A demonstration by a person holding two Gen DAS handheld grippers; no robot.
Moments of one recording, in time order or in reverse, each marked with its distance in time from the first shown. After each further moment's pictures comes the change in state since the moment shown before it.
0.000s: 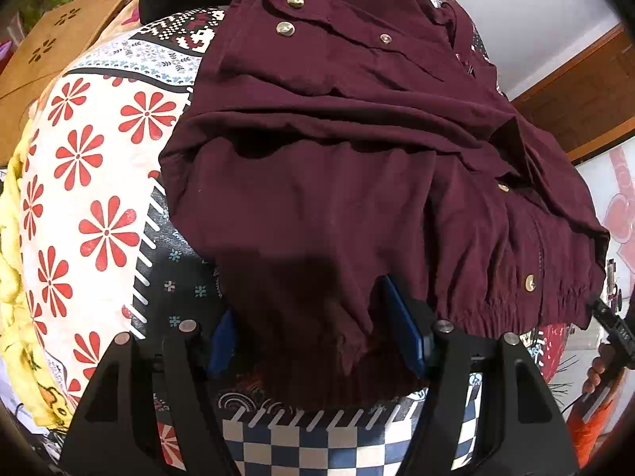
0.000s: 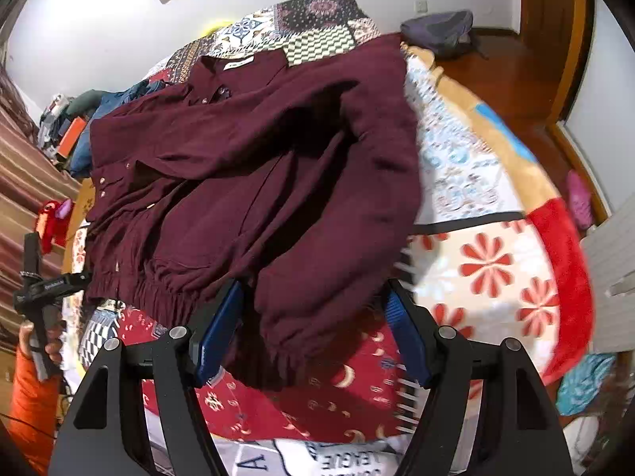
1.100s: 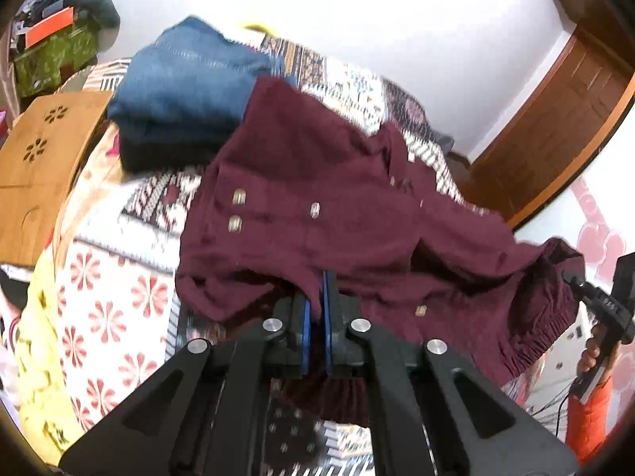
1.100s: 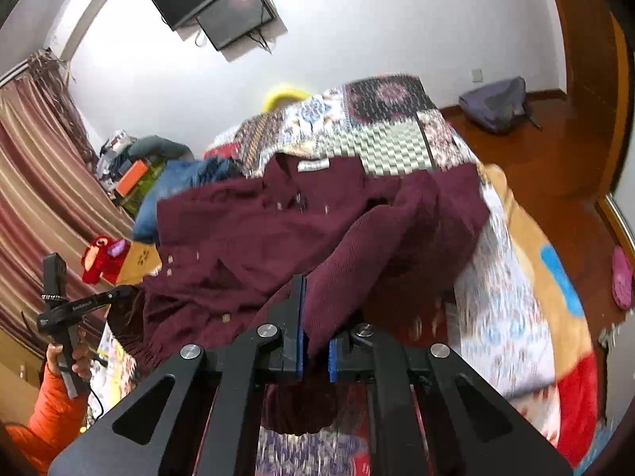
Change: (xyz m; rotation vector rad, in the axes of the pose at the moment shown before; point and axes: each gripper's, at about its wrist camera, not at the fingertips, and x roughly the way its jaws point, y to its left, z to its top) left arm -0.097 -0.029 0.065 0.086 -0.344 -0.095; right arm -0.031 0.035 0.093 -0.131 -0.271 0.181
